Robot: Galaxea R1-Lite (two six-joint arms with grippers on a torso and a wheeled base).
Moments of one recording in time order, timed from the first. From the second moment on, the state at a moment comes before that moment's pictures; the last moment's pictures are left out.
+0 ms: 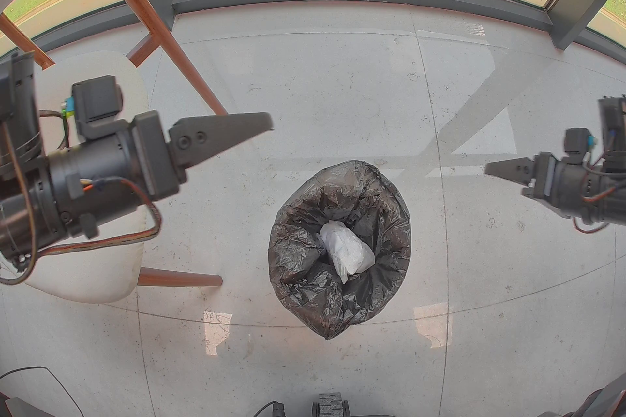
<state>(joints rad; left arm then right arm) -0.60 1.34 -0.88 -0.38 -0.19 -0.50 0.31 1.43 -0.90 -0.05 0.08 0.49</state>
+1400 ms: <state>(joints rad) -0.15 0.11 -0.17 0.18 0.25 -0.04 -0.15 0.10 -0.02 -0.03 0.05 0.02</state>
